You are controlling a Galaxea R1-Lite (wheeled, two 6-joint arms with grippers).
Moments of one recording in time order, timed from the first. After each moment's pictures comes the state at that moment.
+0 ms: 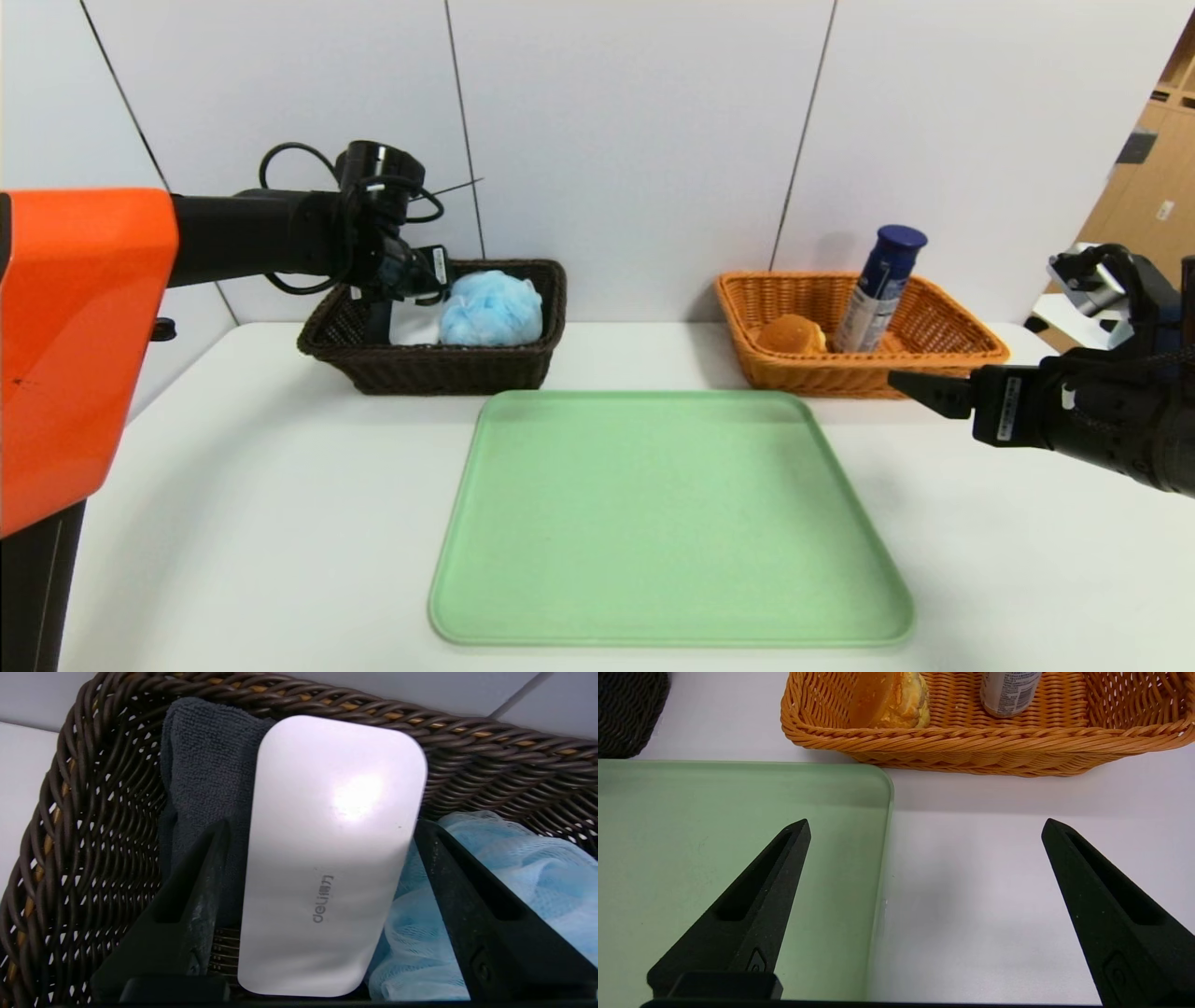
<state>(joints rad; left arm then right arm) -0.22 2.21 -1.95 0.29 0.25 -0.31 0.21 1.37 -0.68 -0.28 -0.06 0.14</state>
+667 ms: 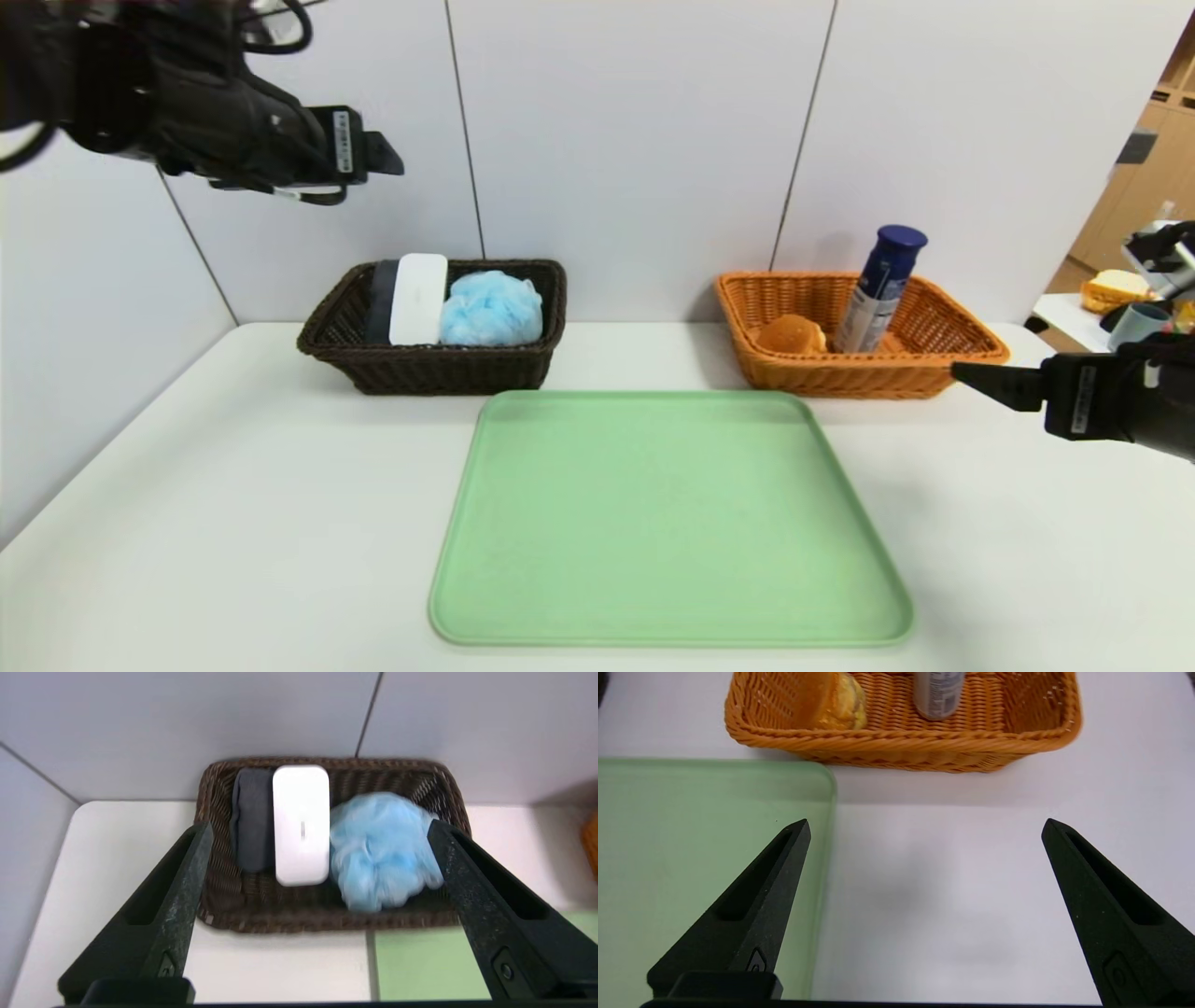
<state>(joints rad) -0.29 1.70 -1.83 0.47 0.24 -0.14 0.10 1.26 -0.77 -0.06 -0.05 0.03</state>
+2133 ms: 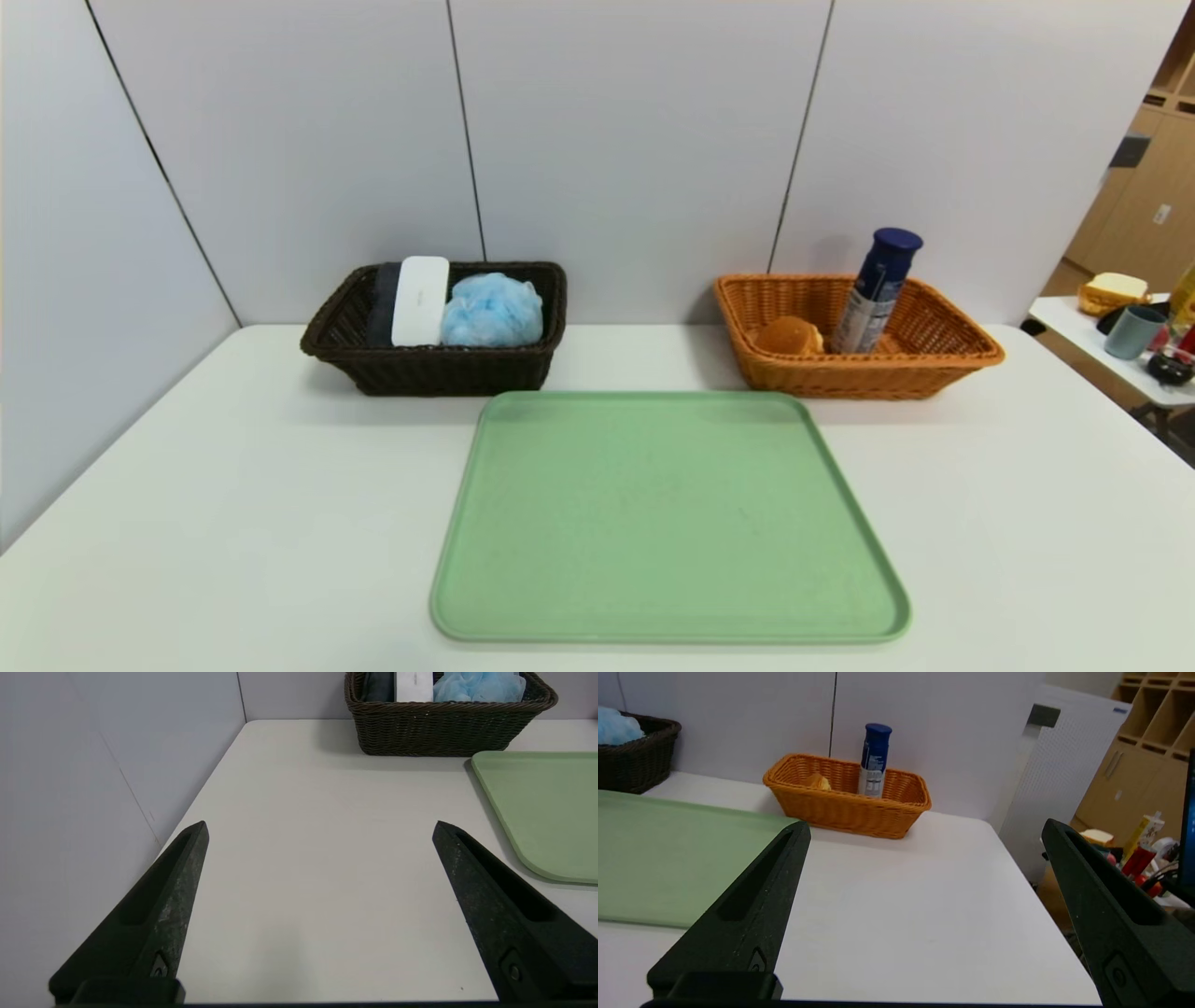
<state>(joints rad) 0.01 0.03 -0.47 0.40 0.14 0.04 0.01 0.01 -0.39 0.14 -0.04 -0.21</state>
